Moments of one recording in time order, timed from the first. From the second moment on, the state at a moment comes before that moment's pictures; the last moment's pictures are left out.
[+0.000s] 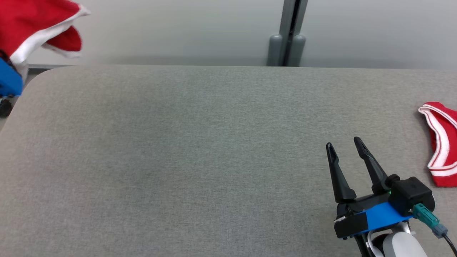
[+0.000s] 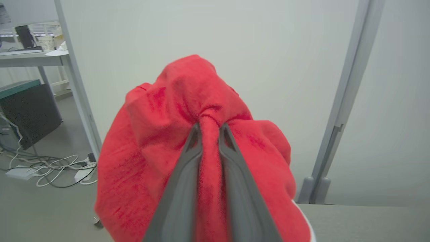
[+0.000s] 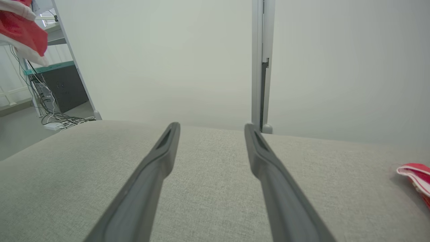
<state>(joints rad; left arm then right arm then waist) -0.69 0.55 -0.08 0.11 -0.55 0.01 0.39 -0.13 -0.07 0.09 0.10 0.15 0.13 -0.21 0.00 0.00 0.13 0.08</state>
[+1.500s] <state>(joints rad) -0.47 0.10 -0.56 0.58 -0.49 -0.09 -0.02 -0.12 -0.05 0.12 0.11 0.16 0.13 -0.21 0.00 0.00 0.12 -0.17</state>
